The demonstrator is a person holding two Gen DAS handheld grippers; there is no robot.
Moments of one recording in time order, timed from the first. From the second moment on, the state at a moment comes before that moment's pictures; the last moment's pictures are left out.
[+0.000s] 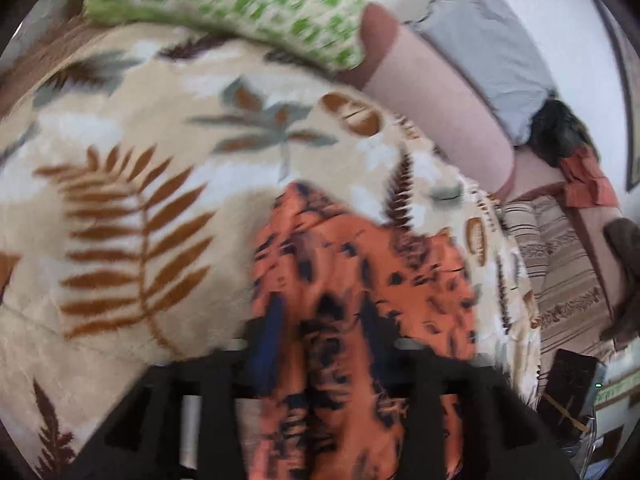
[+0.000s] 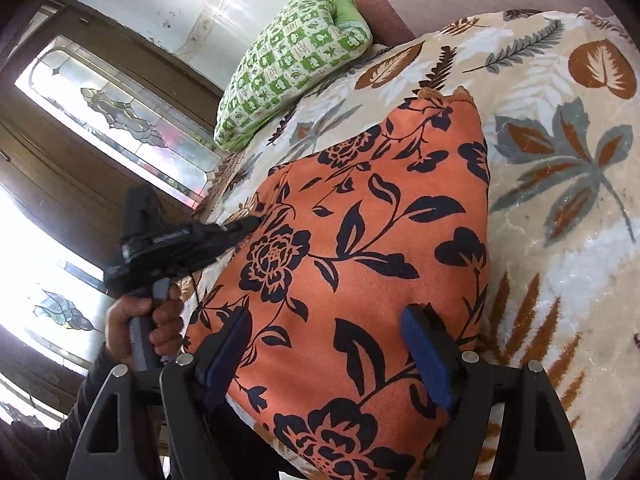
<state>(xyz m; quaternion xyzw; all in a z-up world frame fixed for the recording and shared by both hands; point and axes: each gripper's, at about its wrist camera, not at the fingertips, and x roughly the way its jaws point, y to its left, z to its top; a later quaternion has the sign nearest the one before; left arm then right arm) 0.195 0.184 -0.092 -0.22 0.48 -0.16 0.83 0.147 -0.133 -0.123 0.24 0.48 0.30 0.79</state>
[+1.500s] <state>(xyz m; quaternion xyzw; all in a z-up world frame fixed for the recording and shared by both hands) 0.103 0.176 -0.064 -0.06 0.47 0.00 0.88 0.161 -0.142 -0.091 0.28 0.47 0.28 0.79</state>
